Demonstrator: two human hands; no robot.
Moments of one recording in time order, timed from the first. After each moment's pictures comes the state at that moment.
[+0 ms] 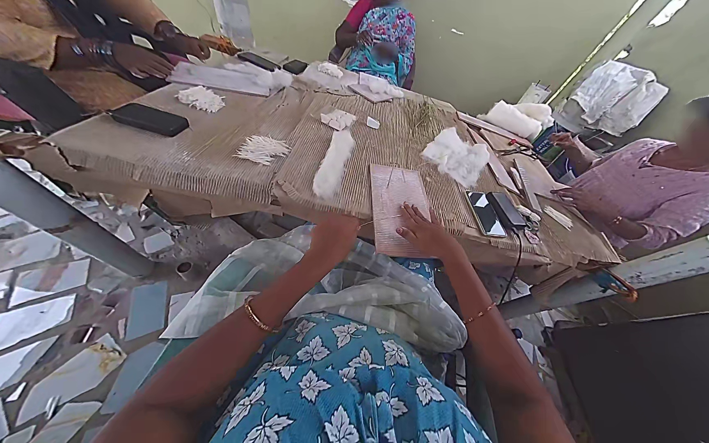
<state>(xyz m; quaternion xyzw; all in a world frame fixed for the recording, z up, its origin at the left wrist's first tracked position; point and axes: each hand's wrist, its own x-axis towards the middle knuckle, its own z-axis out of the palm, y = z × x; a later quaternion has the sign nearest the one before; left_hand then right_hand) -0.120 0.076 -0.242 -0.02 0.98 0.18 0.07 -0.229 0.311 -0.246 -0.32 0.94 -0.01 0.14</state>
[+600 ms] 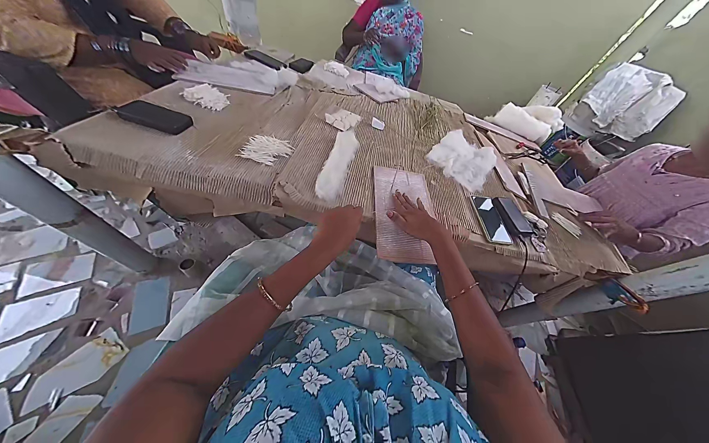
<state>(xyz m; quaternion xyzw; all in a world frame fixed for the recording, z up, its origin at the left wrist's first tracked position) -0.155 0.074 -0.243 -0.03 0.99 0.14 0.03 -0.267 0.272 -0.243 -0.34 0.93 -0.07 0.14</state>
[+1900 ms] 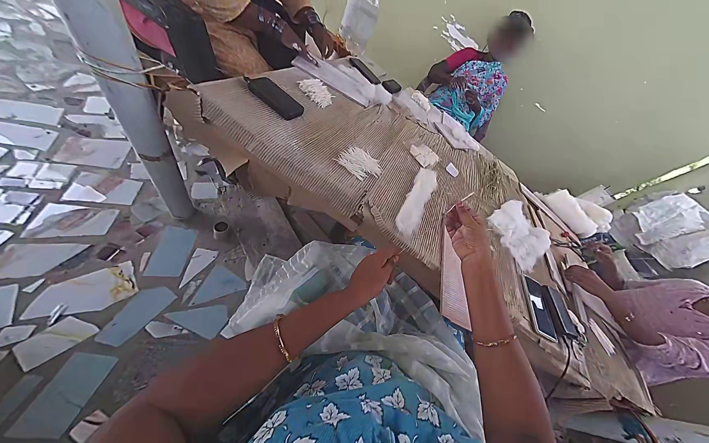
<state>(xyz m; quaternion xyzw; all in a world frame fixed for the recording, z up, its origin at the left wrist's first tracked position) -0.087 -0.012 -0.286 -0.07 0.73 0.68 0.02 -0.248 0.110 -0.181 -0.02 0.67 -0.74 0.06</state>
